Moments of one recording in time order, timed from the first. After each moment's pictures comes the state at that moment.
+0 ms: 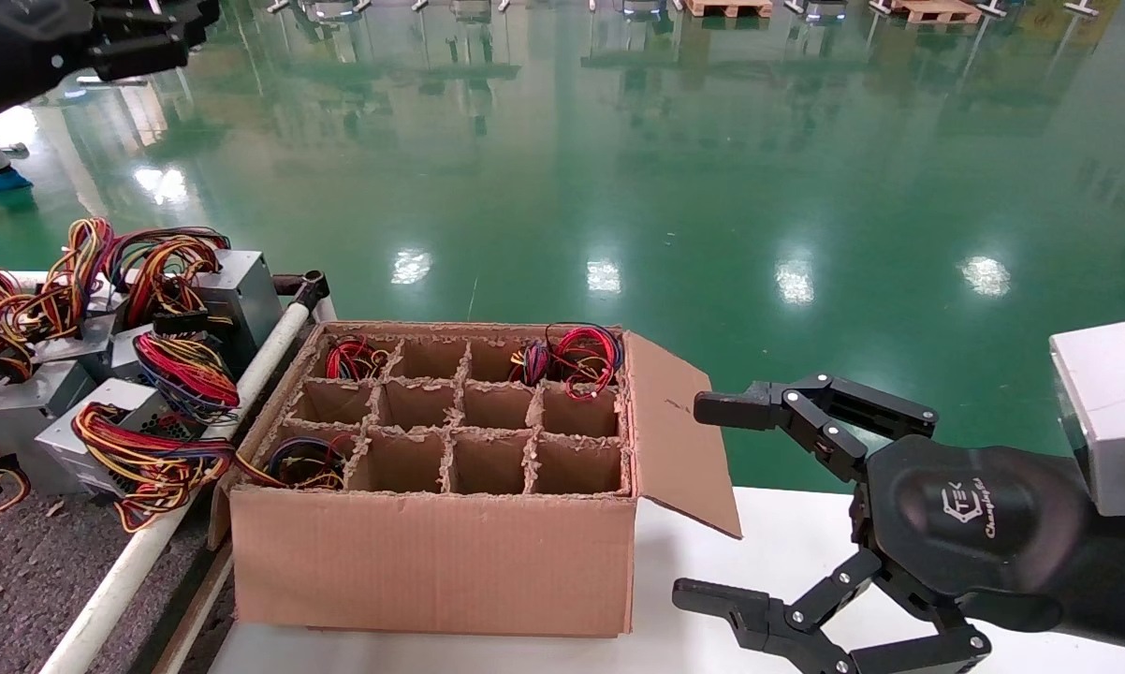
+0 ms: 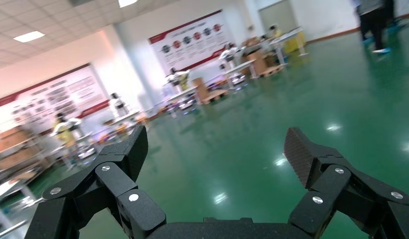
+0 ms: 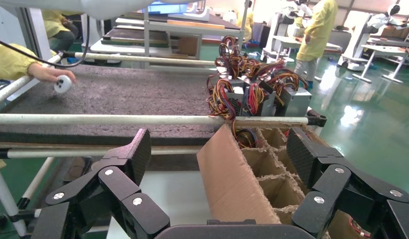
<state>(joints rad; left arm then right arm) -1.73 0.91 0.29 -0.37 1.06 0.93 0.35 1.09 -0.57 -0.38 1.24 -0.65 -1.44 0.13</state>
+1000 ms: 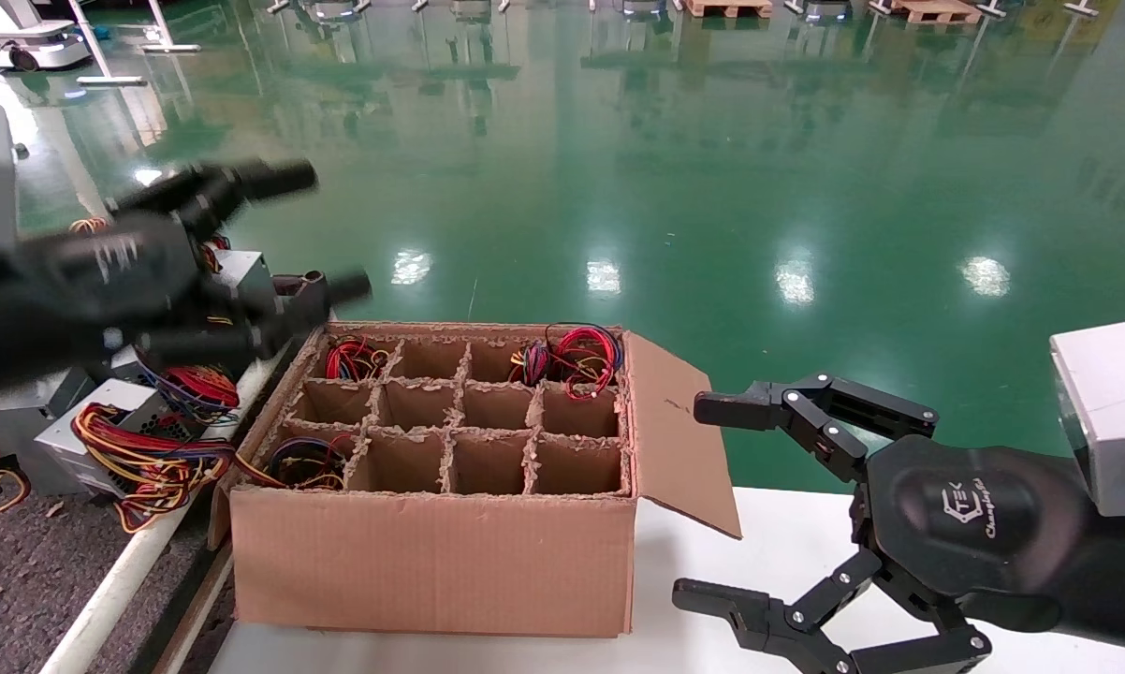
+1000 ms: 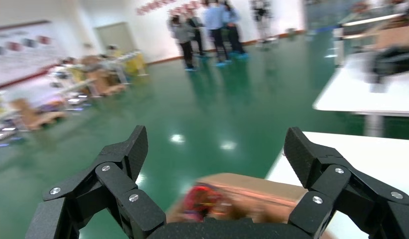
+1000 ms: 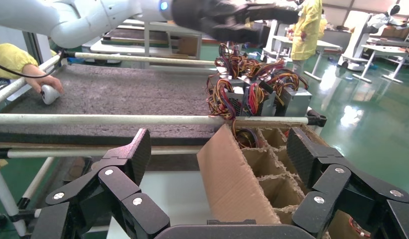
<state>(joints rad) -1.27 0.70 0.28 -1.02 0.82 1.33 -0.03 1.09 -0.57 -0.38 1.24 -0.65 -1.44 0.13</state>
